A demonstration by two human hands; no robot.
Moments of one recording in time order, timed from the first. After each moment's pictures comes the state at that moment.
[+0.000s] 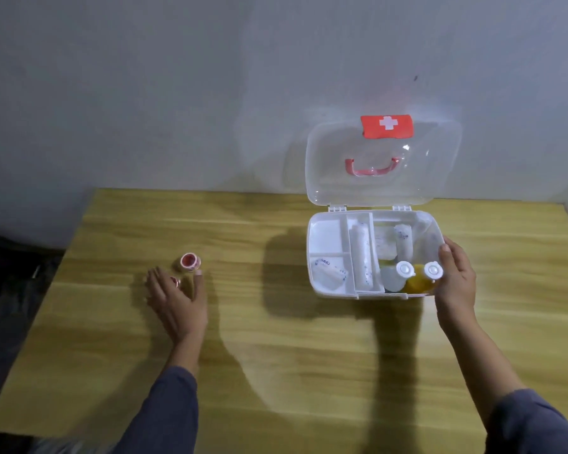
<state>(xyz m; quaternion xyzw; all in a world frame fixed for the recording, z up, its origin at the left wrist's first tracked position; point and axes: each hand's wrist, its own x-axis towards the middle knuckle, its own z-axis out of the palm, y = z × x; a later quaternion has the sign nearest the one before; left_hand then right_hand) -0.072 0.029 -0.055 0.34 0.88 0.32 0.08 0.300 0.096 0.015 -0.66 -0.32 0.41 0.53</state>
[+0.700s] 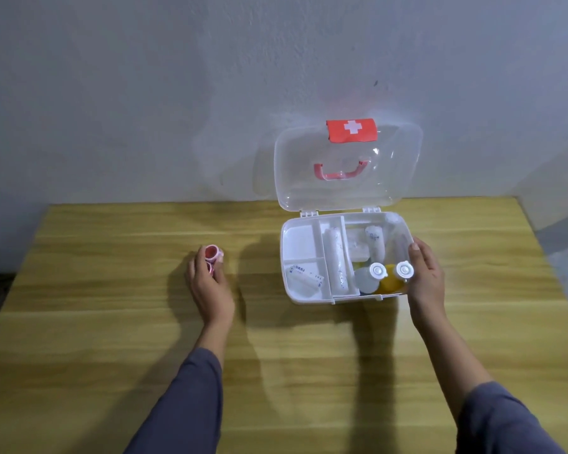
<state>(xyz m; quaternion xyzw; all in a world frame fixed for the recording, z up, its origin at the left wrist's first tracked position) -0.024 0.079 -0.055 0.39 0.79 0.45 0.12 0.276 0.098 0.002 -0.64 -0.32 0.44 0.54</state>
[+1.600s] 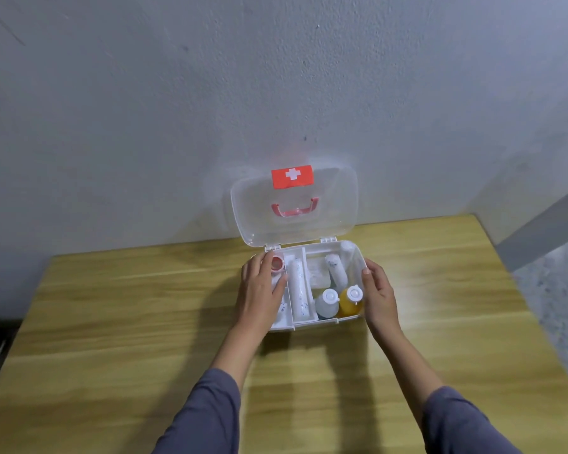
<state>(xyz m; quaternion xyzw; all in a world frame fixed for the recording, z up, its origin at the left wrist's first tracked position) 0.116 0.110 0.035 0.68 0.67 0.25 0.19 0.311 0.093 0.024 -0.62 -0.36 0.47 0.51</state>
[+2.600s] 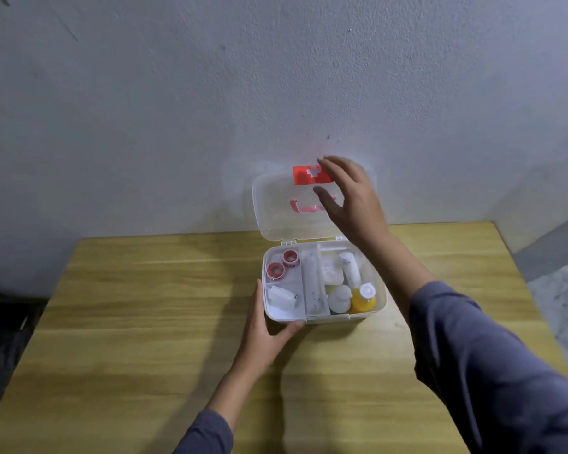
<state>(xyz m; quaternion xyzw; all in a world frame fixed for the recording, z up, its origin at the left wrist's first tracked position) 0.094 0.030 0.006 0.47 0.65 0.36 0.48 0.268 0.201 0.123 -0.49 -0.76 0.11 0.41</state>
